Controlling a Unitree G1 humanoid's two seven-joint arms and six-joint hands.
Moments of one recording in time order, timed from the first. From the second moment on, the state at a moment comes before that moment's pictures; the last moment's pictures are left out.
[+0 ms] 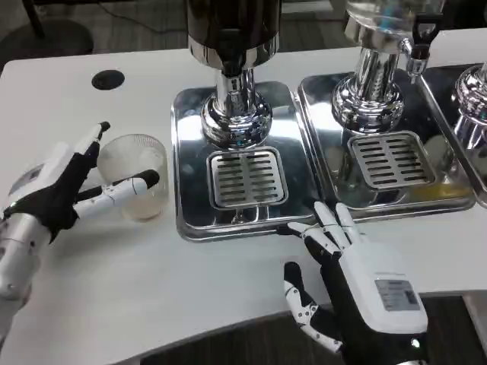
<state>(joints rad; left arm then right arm) -0.48 0.56 -0.18 0.91 0.44 -0.34 0.05 0.25 -0.23 0.45 -0.05 -0.92 -0.06 -0.44</state>
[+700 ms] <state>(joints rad) -0.48 0.58 -0.21 0.95 0.45 -0.39 0.07 0.24 -0.22 0.45 -0.05 -0.88 -0.07 -0.44</state>
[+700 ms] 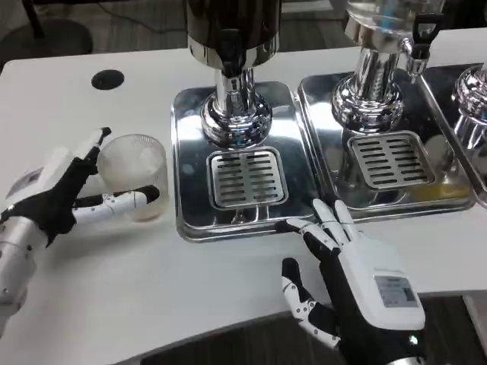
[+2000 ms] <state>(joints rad) -0.56 0.53 -0.22 1.20 0.44 -0.57 0.20 0.25 -0.21 0.43 -0.05 -0.82 -0.07 -0.43</state>
